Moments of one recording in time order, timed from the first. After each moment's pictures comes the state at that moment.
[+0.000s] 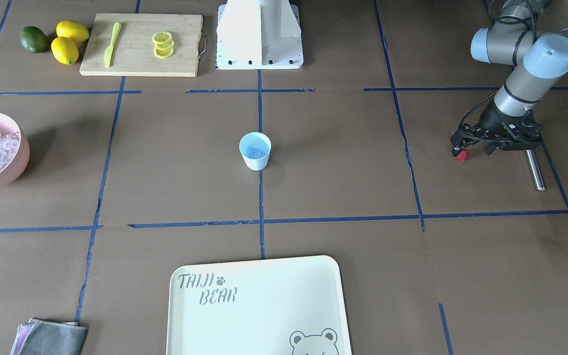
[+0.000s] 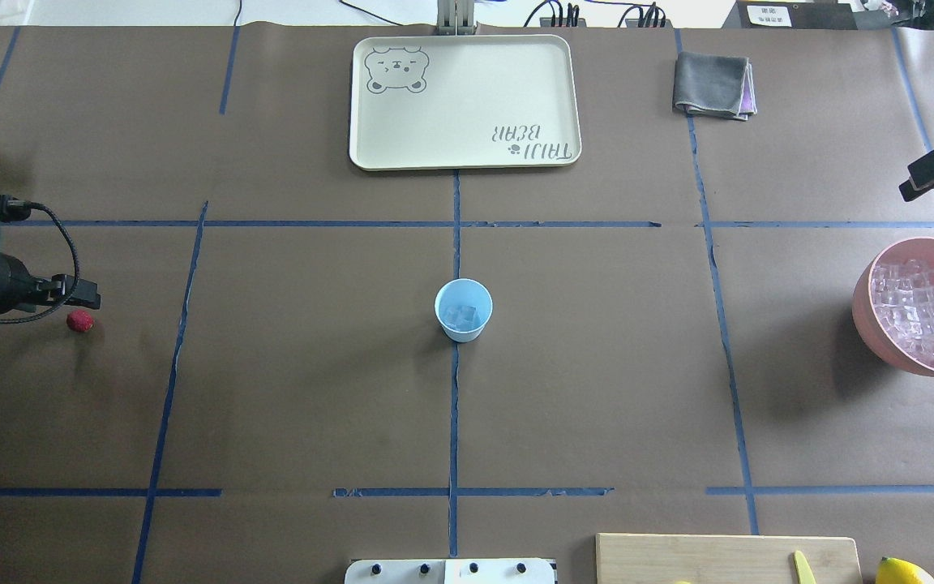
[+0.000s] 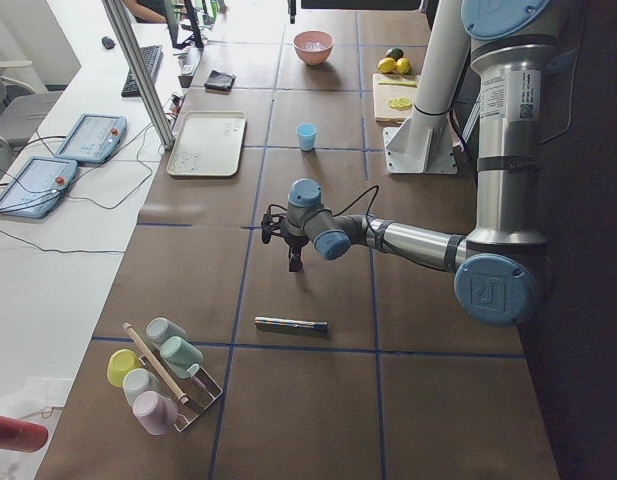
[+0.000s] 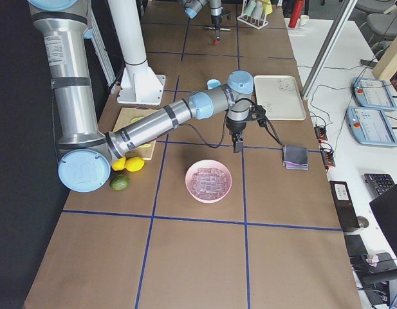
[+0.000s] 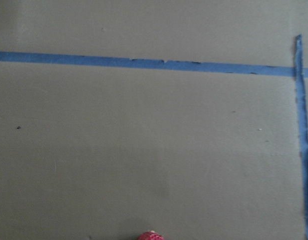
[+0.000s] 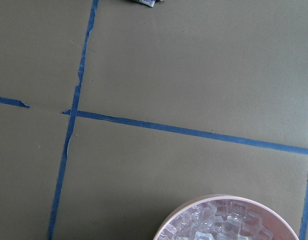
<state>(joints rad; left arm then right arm) -0.85 -1.51 -1.72 -2.21 -2.02 -1.01 1.27 -1.47 1.94 -1.67 2.28 0.31</state>
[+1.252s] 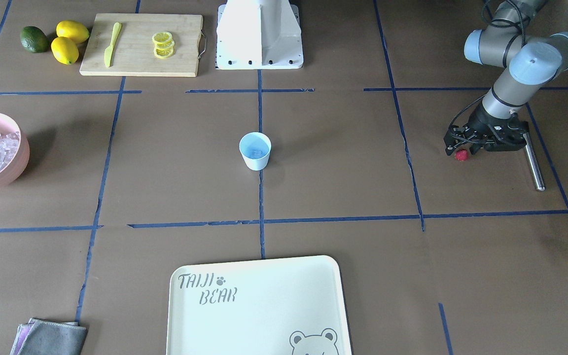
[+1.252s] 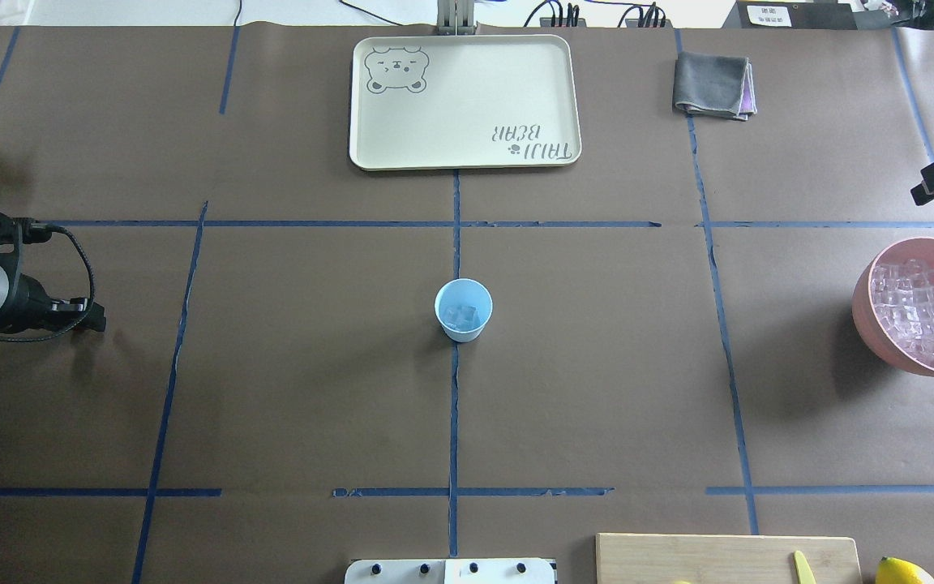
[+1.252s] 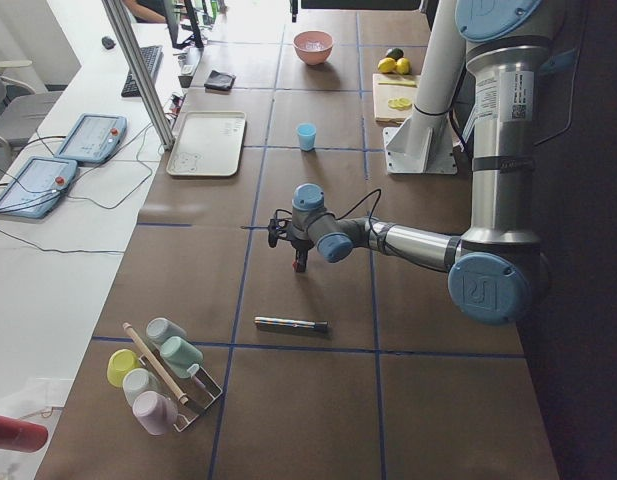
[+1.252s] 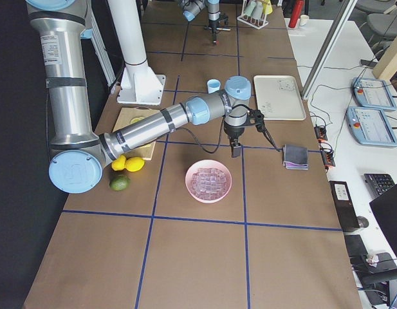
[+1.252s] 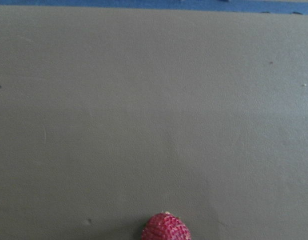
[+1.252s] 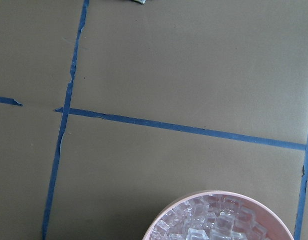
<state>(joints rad) -0.80 -1.51 -1.70 -2.21 -2.02 -1.01 1.28 -1.49 1.94 -1.65 2.29 0.31</state>
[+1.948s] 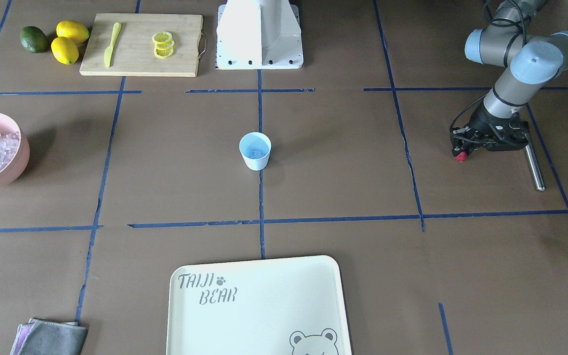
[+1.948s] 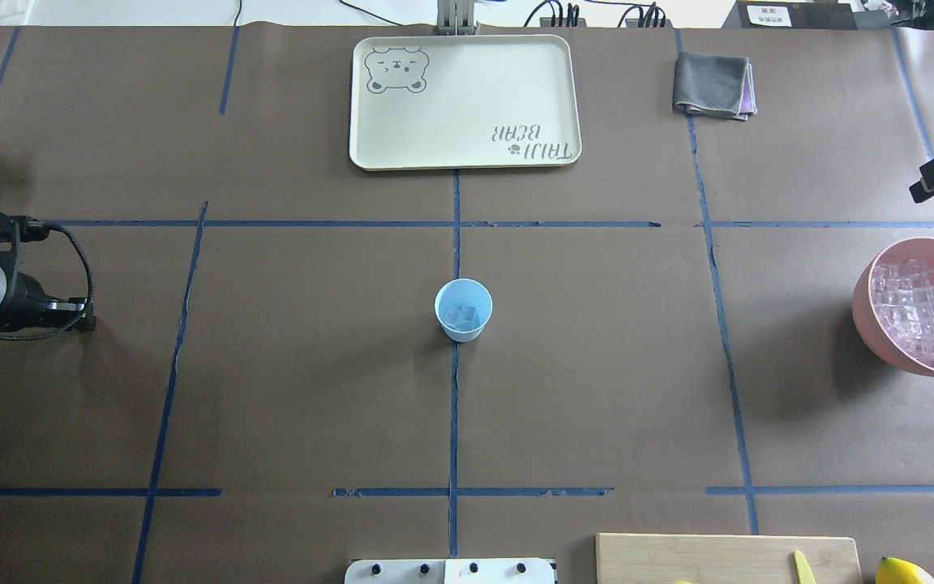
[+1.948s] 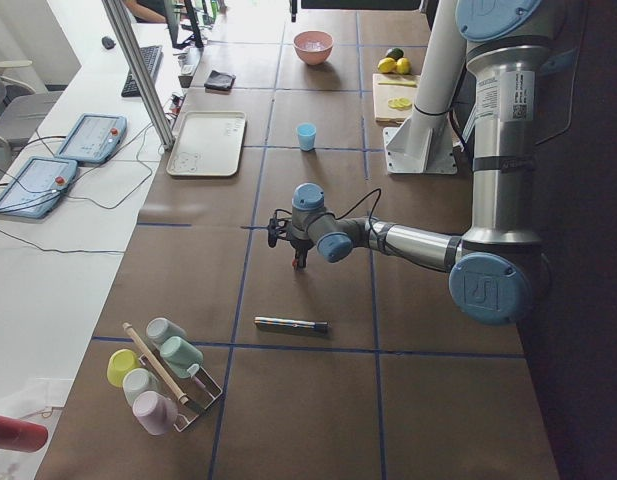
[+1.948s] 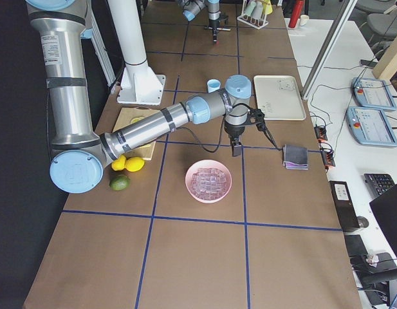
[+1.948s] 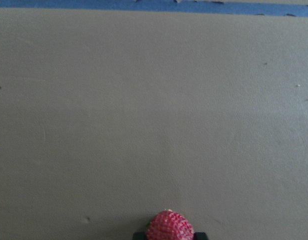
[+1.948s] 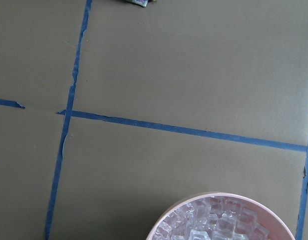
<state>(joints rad) -0.81 -1.51 -1.70 -2.20 -2.02 -1.01 1.28 -1.48 1.94 -1.65 2.29 0.32</state>
